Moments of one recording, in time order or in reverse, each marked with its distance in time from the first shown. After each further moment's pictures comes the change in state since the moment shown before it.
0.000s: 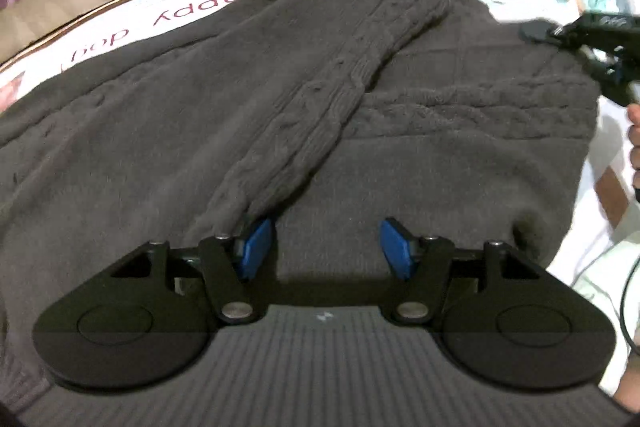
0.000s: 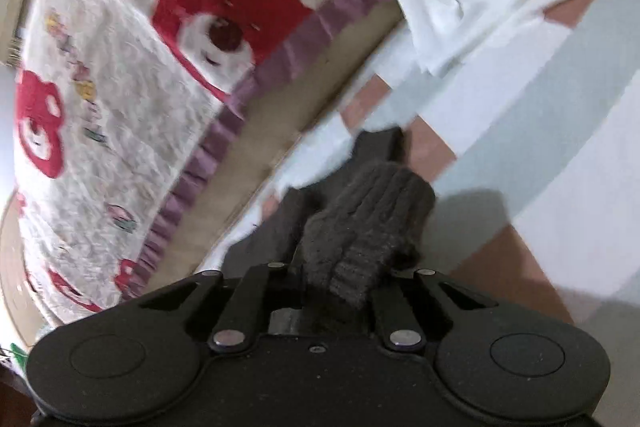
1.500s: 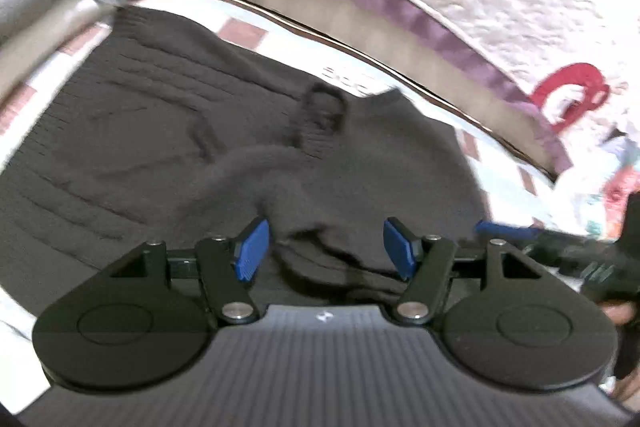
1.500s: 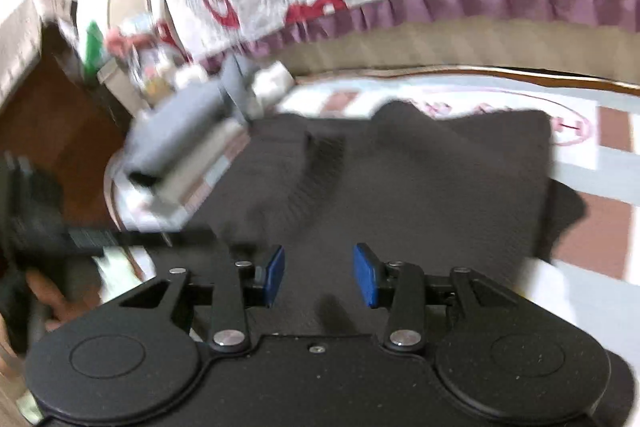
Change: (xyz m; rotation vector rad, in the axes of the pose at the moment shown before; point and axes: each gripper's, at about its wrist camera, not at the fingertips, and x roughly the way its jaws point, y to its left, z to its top) left arm -0.132 0.157 -0.077 -0.654 -0.284 0.011; right arm 0.073 0.251 -0.136 -0.804 0.571 0.266
